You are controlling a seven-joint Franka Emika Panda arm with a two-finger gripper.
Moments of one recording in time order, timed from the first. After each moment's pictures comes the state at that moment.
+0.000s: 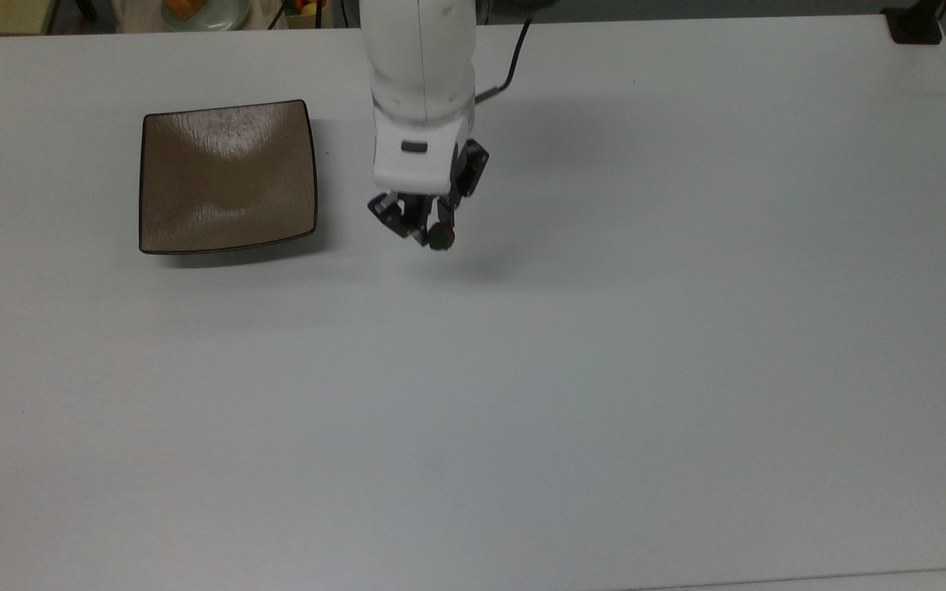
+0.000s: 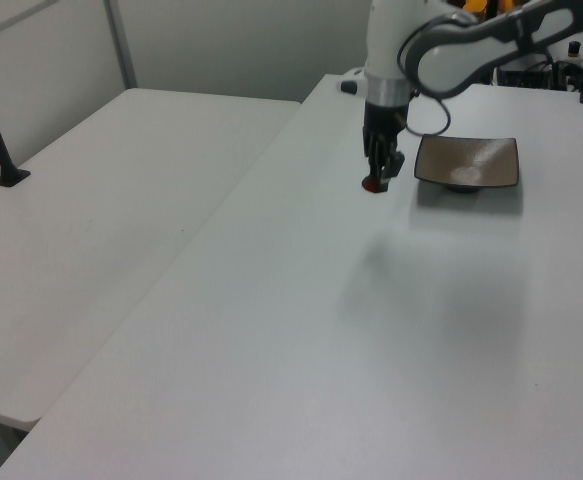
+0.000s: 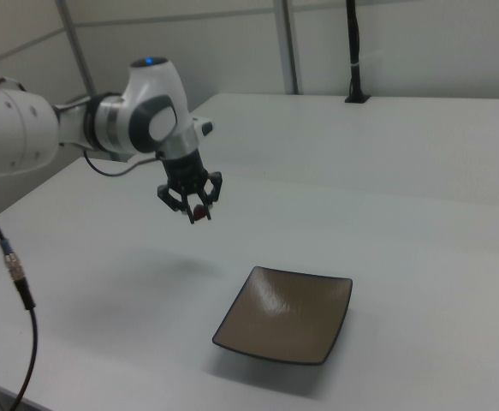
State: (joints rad) arm 0.17 0.31 0.00 -1.67 -0.01 2.06 -0.59
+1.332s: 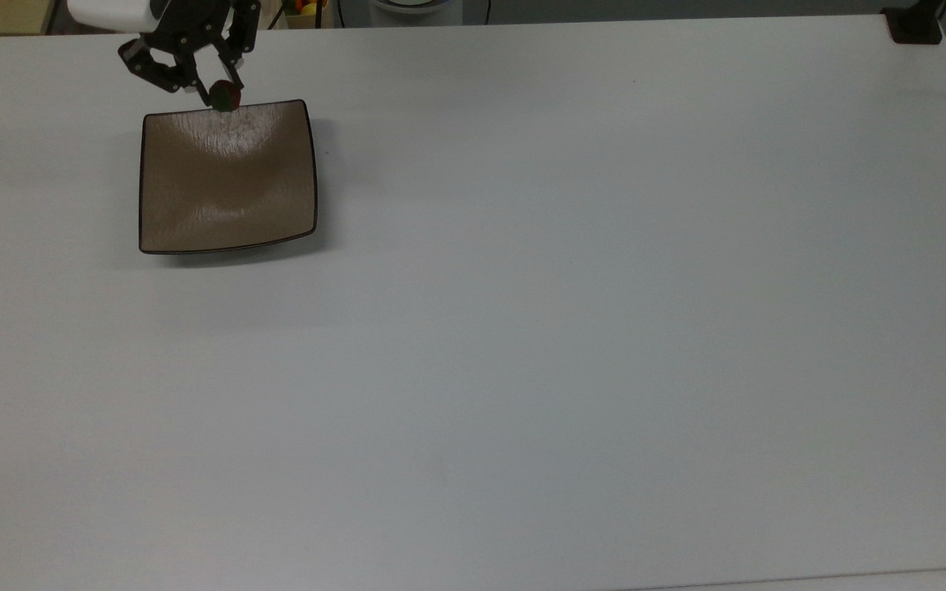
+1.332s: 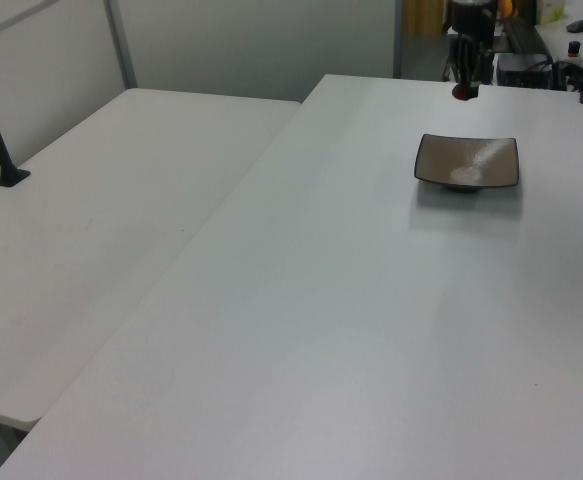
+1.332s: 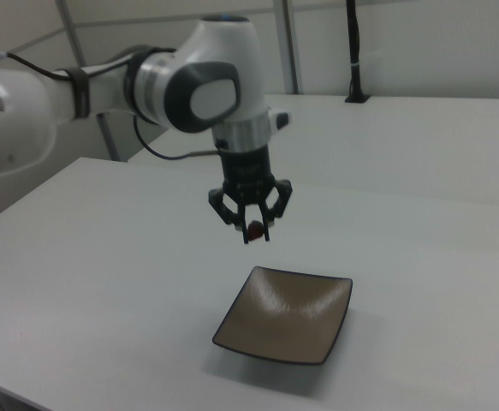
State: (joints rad) arm -0.19 0.11 -0.02 -1.70 -0.01 1.75 -0.90
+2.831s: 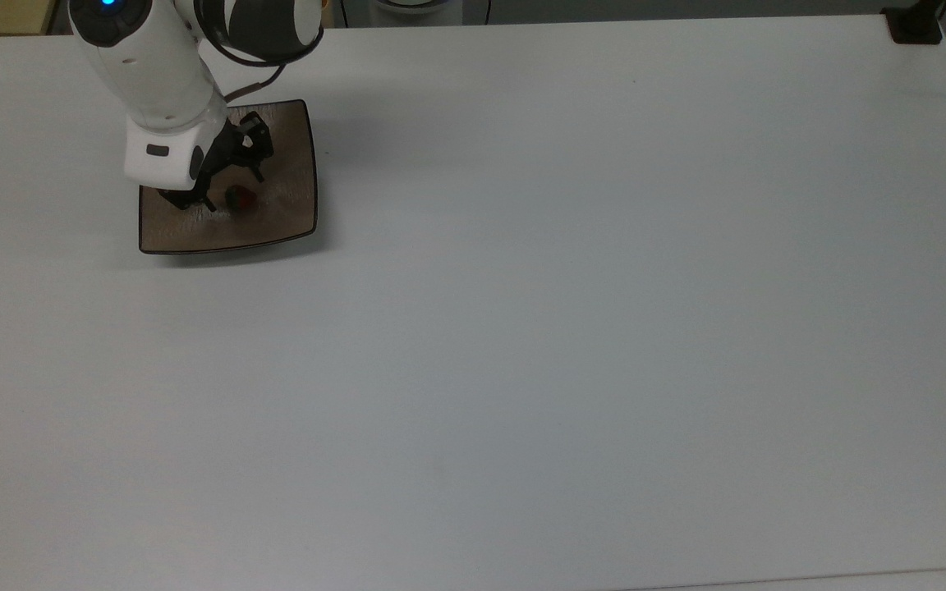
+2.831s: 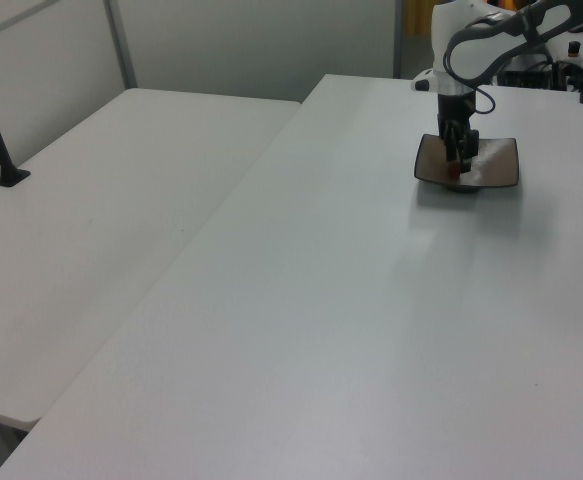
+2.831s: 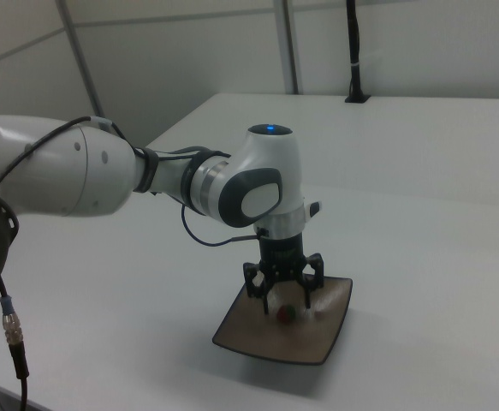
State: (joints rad) arm -0.22 0.32 -0.02 -1.85 -0.05 2.06 -0.94
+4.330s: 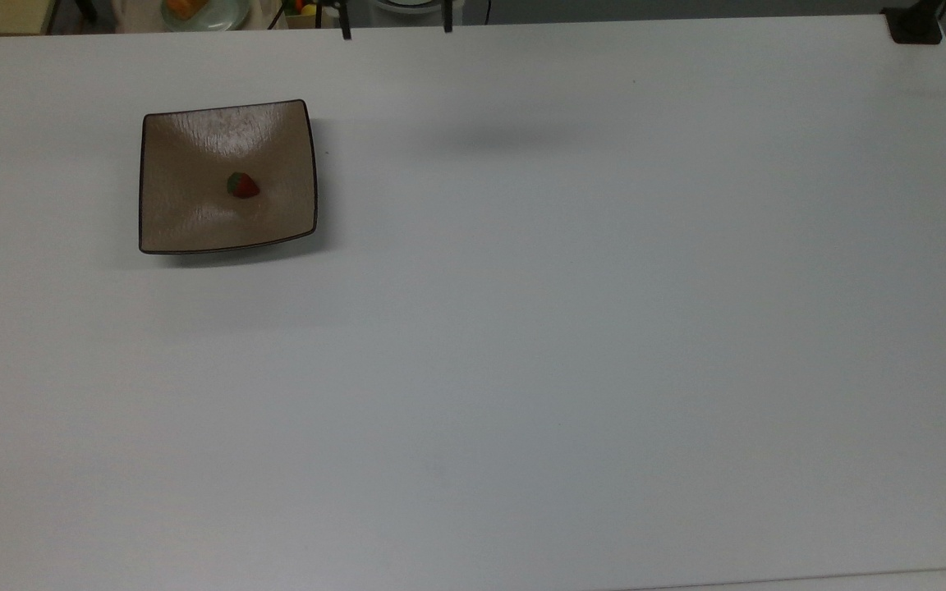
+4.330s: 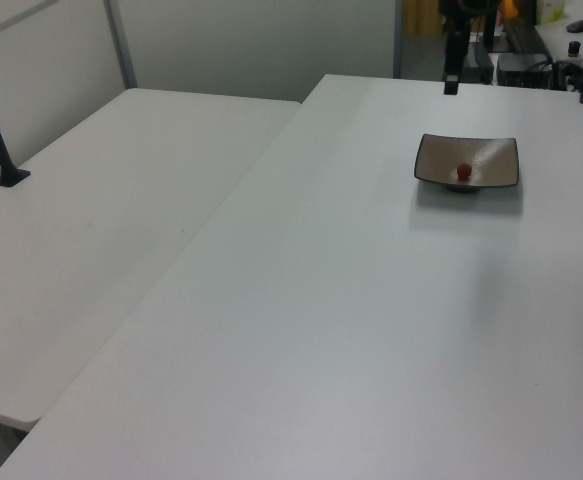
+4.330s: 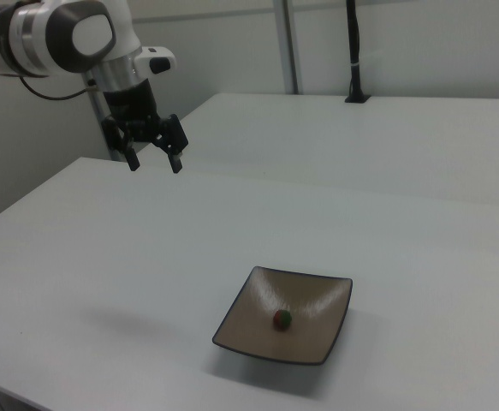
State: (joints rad) arm 0.16 -0.02 -0.01 -1.66 -0.03 1.70 -0.06
